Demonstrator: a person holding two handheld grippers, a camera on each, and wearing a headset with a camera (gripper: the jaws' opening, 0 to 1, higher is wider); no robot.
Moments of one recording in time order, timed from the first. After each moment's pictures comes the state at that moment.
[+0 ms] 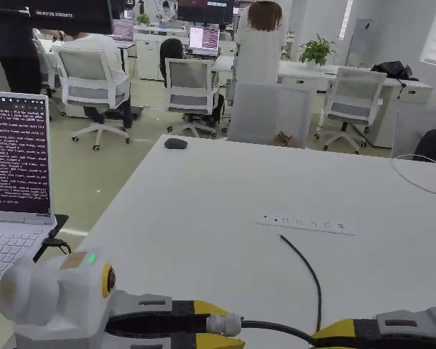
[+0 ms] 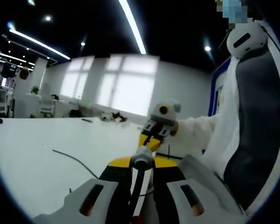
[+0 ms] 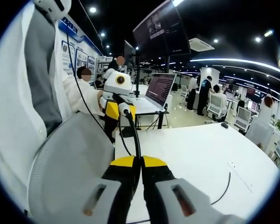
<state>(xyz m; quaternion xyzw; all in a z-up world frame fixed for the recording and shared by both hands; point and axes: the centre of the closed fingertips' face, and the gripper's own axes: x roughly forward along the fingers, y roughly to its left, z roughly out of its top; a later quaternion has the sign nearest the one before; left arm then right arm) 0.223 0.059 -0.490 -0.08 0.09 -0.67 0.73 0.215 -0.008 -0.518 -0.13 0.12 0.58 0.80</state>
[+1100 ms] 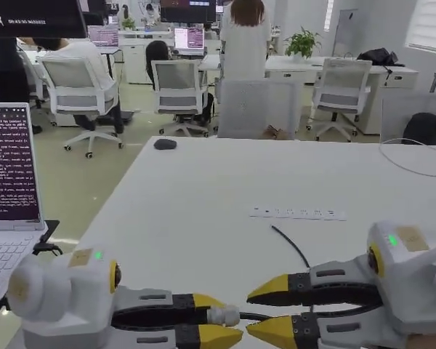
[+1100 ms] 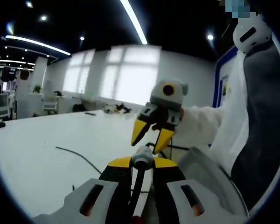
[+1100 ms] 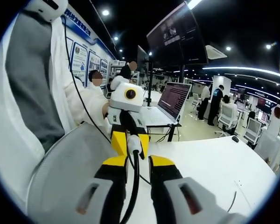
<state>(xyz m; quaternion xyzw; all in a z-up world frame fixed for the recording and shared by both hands) 0.217 0.044 -0.501 -0.04 0.11 -0.66 0.74 0.209 0.047 -0.494 -0.13 0.08 0.63 0.76</state>
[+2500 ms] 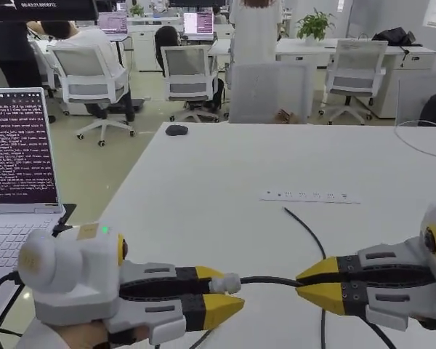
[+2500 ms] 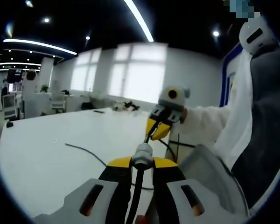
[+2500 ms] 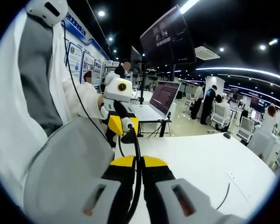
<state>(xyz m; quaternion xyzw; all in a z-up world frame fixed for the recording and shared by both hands) 0.230 0.059 -0.506 -0.02 0.12 -0.63 0.77 0.217 -0.005 -0.506 -0.14 0.08 0.59 0.79</state>
